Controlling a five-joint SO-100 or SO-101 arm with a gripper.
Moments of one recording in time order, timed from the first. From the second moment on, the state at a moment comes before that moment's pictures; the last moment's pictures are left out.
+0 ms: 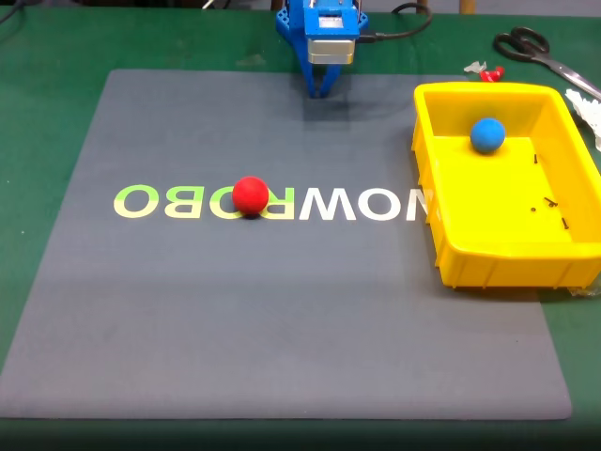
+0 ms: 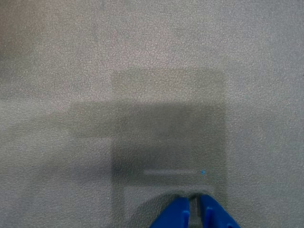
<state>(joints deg) 2.8 189.7 176.0 76.1 -88.1</state>
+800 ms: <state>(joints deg) 3.5 189.7 176.0 76.8 -89.3</state>
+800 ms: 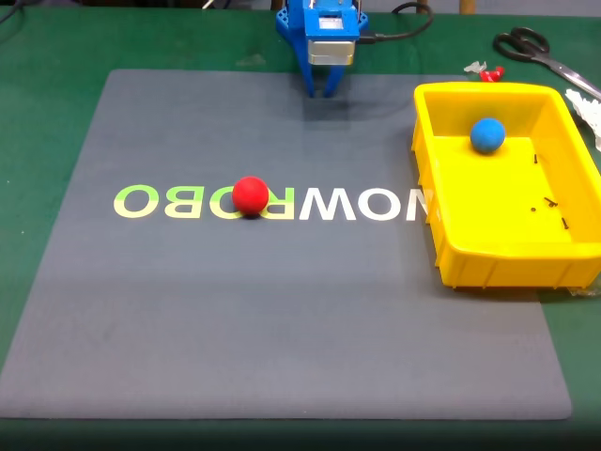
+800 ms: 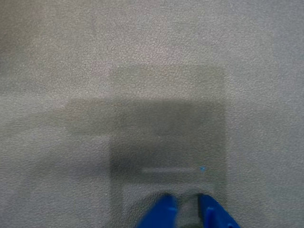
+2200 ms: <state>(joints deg) 17.4 114.8 119.8 44.3 -97.1</state>
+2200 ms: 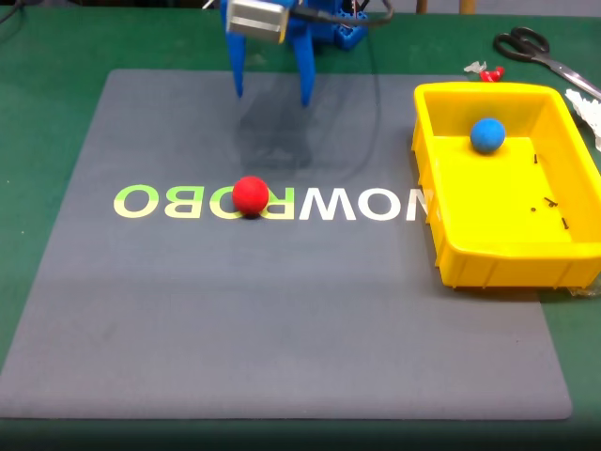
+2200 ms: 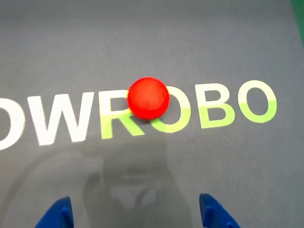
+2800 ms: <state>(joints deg) 17.8 87.1 100.2 43.0 -97.1</state>
